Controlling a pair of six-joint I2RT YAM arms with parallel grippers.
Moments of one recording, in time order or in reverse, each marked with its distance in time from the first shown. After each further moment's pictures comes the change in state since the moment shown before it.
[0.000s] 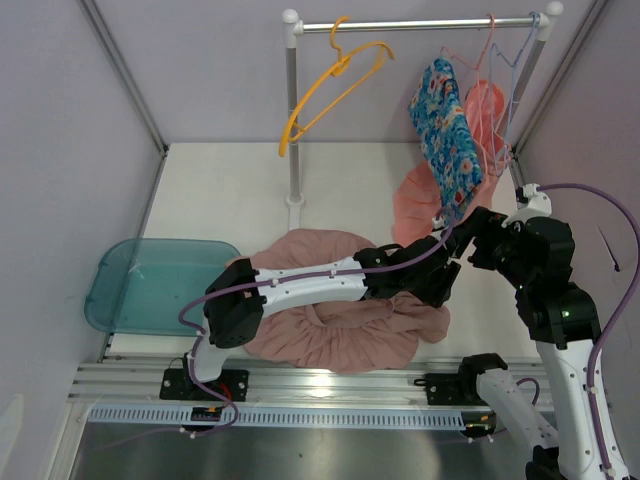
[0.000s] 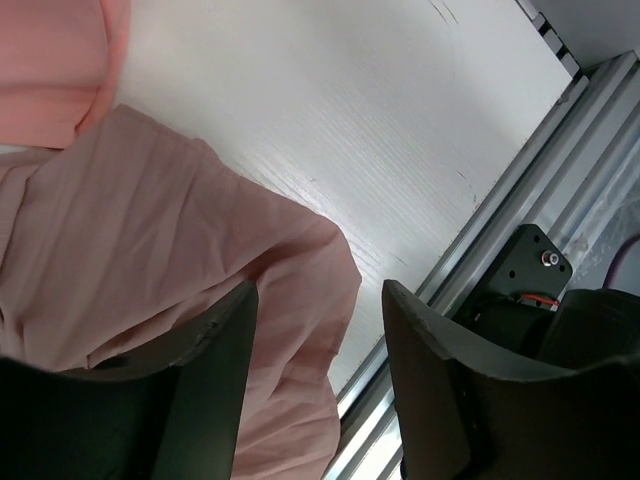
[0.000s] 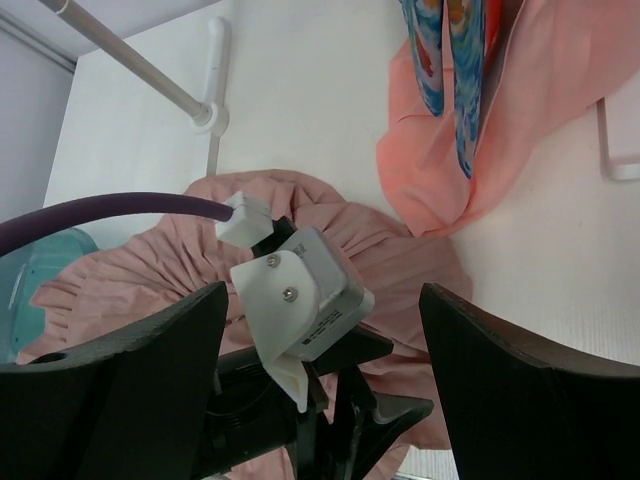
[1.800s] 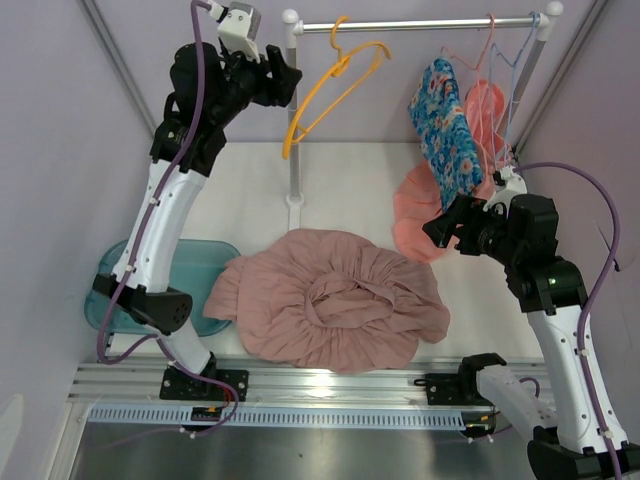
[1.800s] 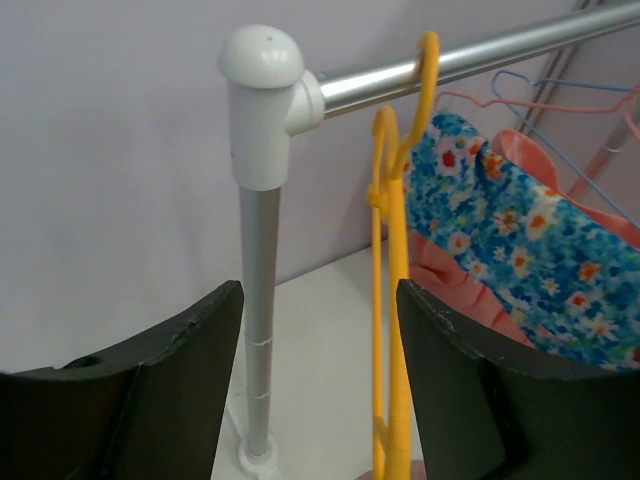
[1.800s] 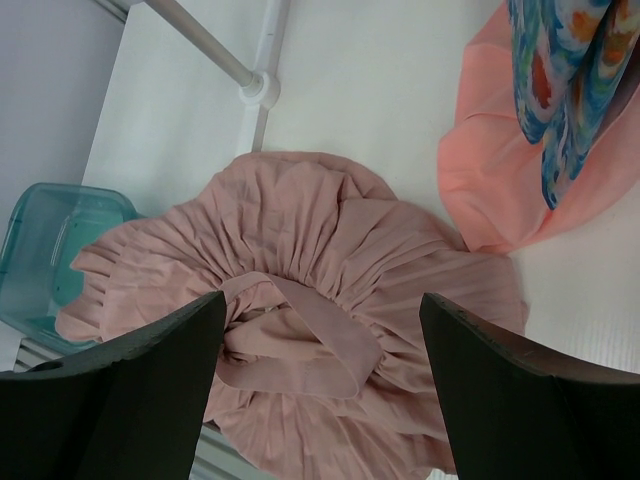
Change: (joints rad) left arm 0.851 -0.333 0.468 -0.102 0.229 0.420; right arm 0.004 0.134 0.034 0.056 -0.164 -0.020
